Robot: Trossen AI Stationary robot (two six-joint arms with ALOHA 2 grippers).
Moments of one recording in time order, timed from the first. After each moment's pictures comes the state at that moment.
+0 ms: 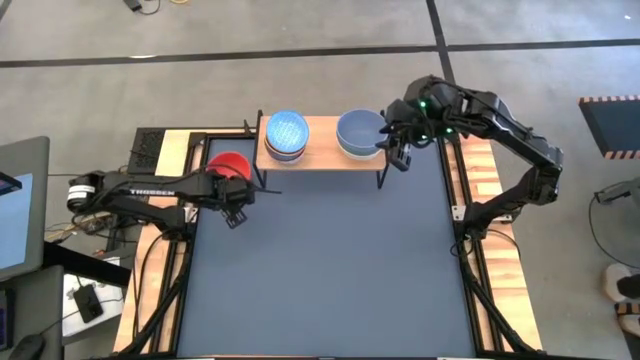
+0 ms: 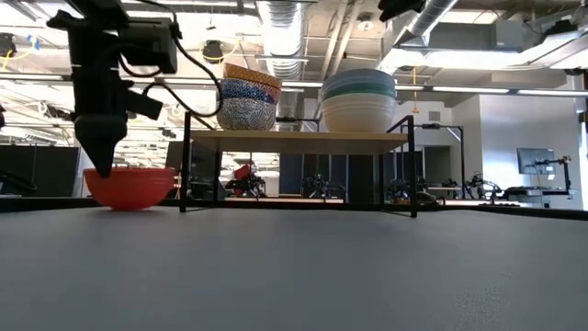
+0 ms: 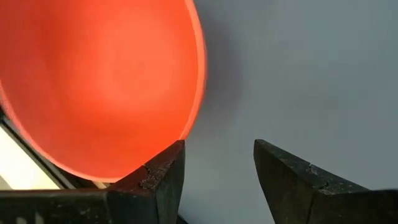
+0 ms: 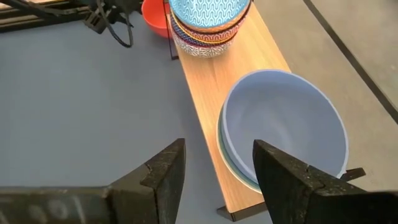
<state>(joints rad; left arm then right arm) 0.20 1.15 0.69 -0.98 -0.40 -0.39 -0.37 1.41 1.84 -1.19 -0.02 -0.08</state>
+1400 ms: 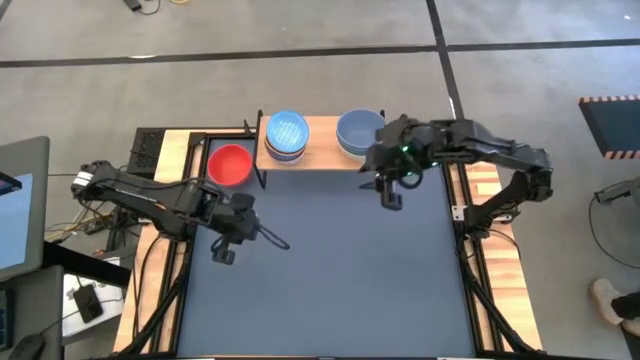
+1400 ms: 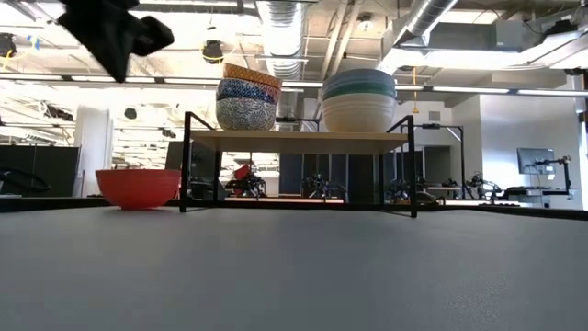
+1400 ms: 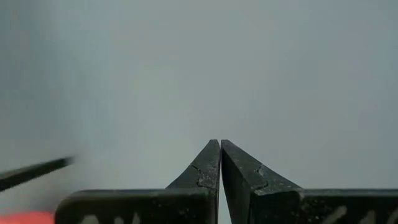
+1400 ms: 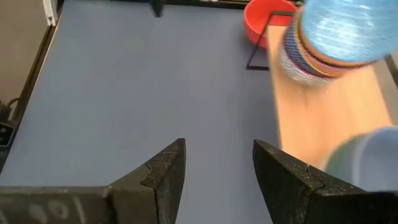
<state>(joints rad) -0.21 1.18 1.06 -1.02 -0.08 0.04 -0.08 1.47 1.84 -1.14 0.00 -0.10</state>
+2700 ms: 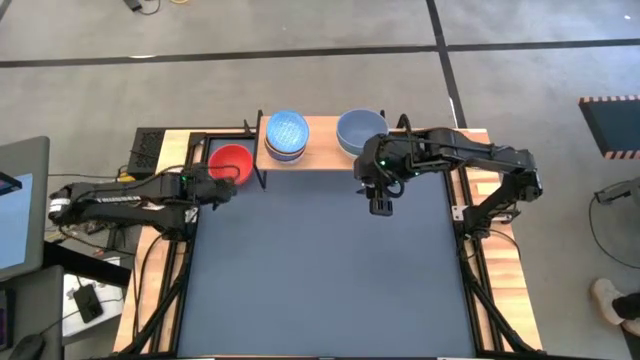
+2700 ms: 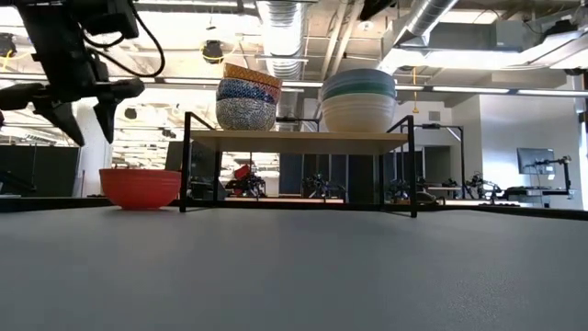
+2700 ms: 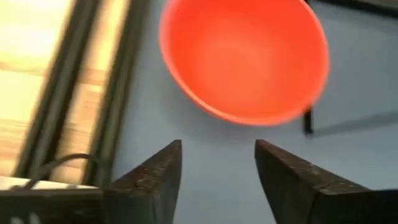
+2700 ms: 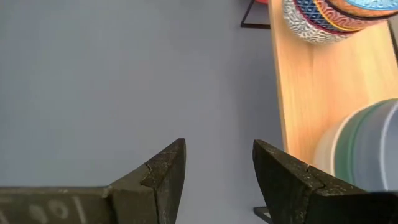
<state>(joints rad) 0.18 0.81 0.65 -1.10 -0.61 -1.49 -0.04 1.56 1.84 -1.22 0.09 -0.06</state>
